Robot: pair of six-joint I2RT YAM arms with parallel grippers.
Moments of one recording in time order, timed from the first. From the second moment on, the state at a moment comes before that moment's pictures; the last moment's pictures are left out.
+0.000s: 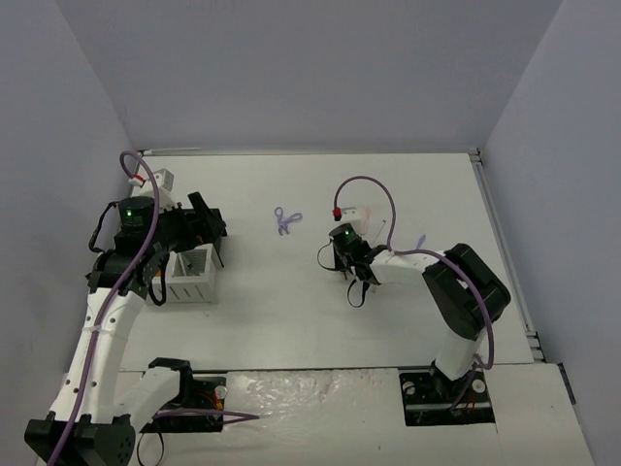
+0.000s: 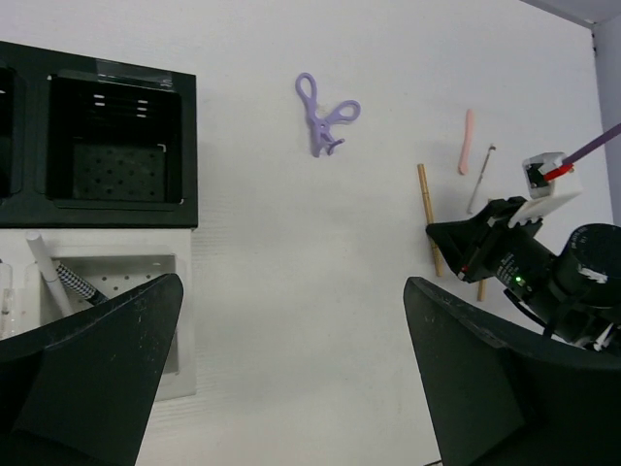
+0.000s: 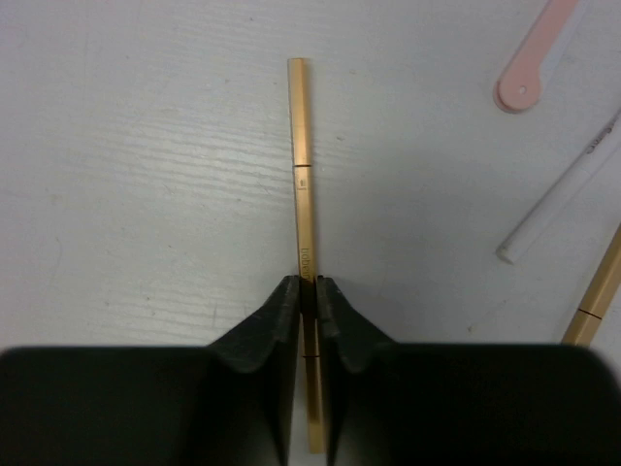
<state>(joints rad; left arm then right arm) -0.09 0.94 1.07 -0.65 0.21 -0.41 0.67 1.75 0.84 0.07 0.33 0.40</state>
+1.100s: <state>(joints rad) -0.54 1.10 1.07 -0.38 0.17 -0.66 0.98 1.25 0.70 0.46 0.06 0.30</state>
